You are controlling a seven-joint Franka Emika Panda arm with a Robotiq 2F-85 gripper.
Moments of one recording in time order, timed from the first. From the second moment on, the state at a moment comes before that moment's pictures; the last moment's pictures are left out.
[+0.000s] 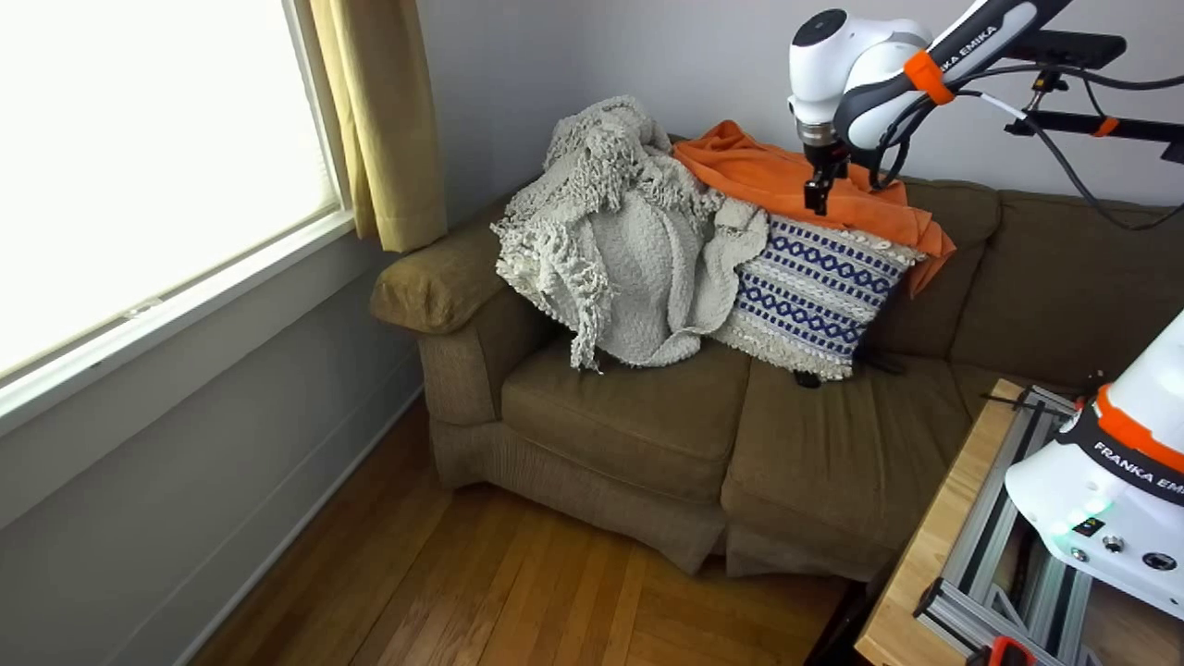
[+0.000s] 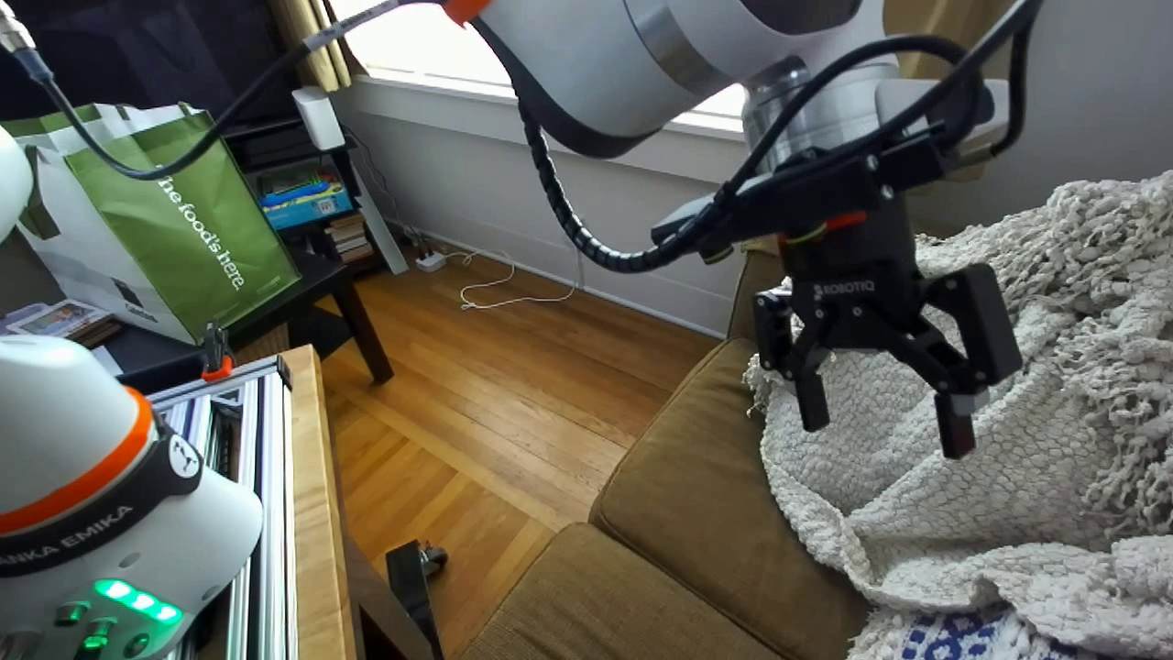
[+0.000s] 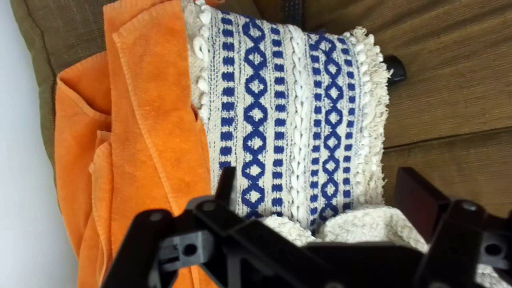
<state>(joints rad) -0.16 0.18 -0.16 -2.19 -0.88 2.30 0.18</state>
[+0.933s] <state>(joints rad) -0.22 0.50 -0.29 -1.96 -1.06 2.31 0.27</state>
